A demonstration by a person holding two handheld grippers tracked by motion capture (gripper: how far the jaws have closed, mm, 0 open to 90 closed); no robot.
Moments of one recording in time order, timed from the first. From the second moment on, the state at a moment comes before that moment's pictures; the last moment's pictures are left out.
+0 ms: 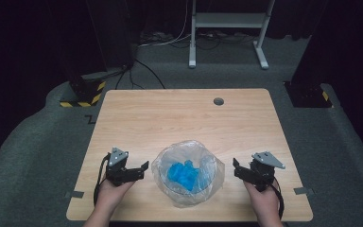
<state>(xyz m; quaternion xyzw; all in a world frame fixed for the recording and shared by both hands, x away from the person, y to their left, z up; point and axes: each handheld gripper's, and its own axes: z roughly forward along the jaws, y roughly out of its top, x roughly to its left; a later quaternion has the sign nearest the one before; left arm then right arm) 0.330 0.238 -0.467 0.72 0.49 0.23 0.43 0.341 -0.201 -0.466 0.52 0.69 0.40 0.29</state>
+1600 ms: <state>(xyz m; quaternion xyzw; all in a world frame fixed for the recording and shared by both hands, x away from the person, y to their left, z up) 0.346 0.144 -0.453 0.75 0.48 0.22 0.41 0.351 -0.184 -0.458 0.47 0.72 0.42 0.29</state>
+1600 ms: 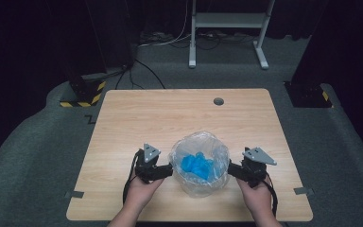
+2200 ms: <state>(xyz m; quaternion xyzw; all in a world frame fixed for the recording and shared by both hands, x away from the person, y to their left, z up) 0.376 0.114 -0.459 0.74 0.47 0.21 0.44 0.376 -0.218 -0.459 0.51 0.69 0.41 0.30</state>
